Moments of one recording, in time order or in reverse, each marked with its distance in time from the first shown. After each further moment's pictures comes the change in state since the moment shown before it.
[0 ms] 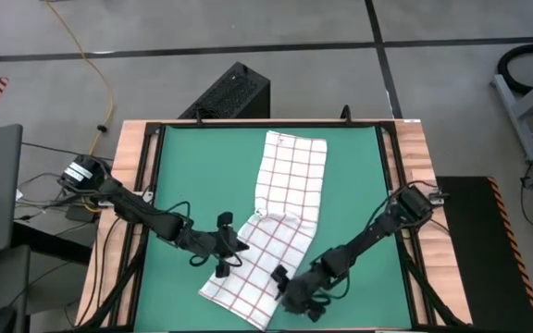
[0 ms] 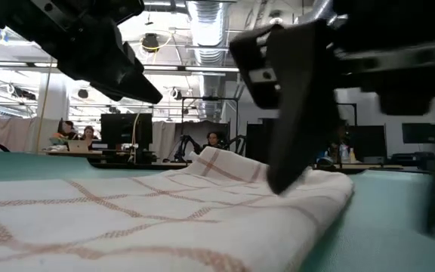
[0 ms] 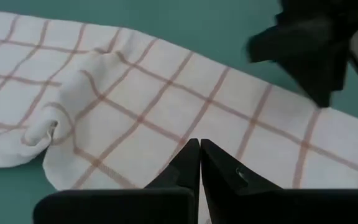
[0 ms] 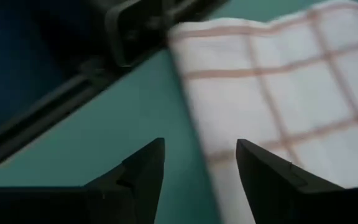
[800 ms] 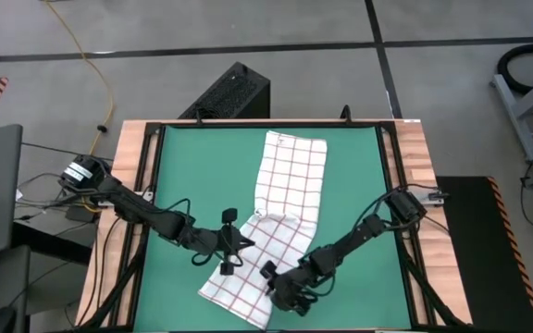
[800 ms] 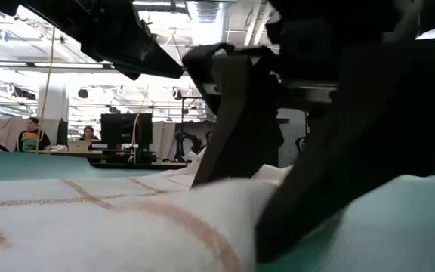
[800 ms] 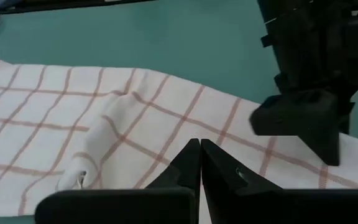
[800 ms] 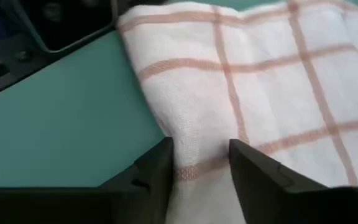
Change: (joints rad) left arm 0.015 -0.003 0.059 0.009 -0.036 0.142; right arm -0.065 0.087 0.098 -0.042 0.055 -0.111
